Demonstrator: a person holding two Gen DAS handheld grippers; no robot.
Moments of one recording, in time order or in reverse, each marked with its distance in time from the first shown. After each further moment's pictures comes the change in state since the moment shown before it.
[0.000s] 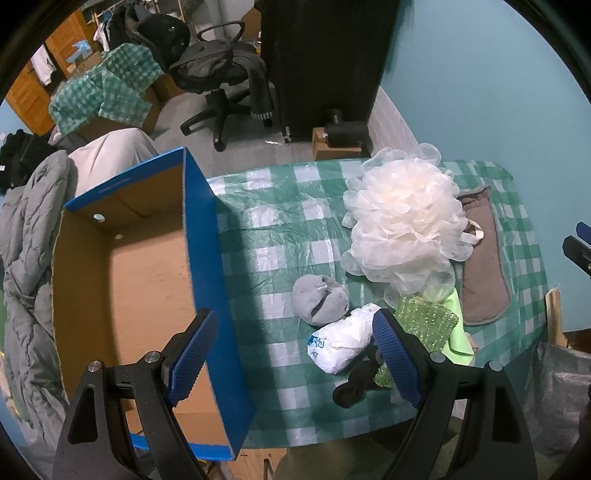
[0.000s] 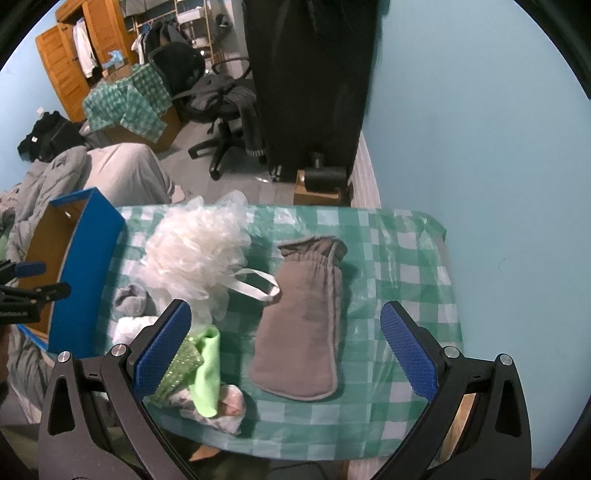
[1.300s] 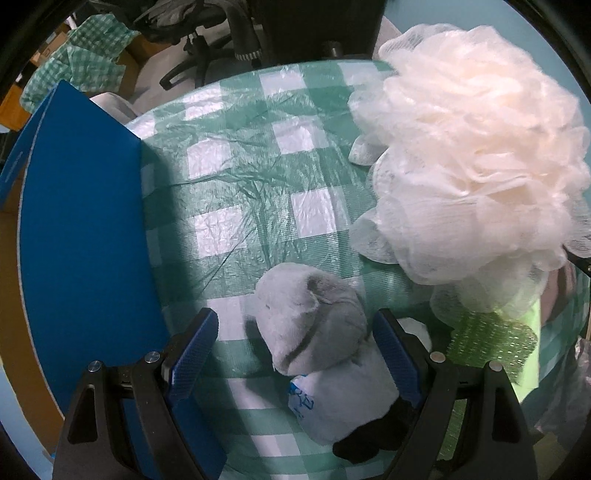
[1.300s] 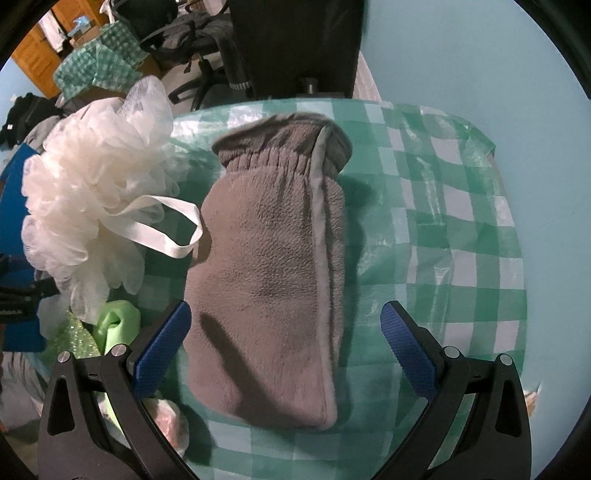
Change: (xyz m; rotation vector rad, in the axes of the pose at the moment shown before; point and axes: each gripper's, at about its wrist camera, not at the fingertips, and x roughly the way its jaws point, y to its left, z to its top) left arm 0.132 -0.033 0.006 0.054 0.235 0.040; right arm 0.128 -0.036 -0.033 0.049 0.241 0.017
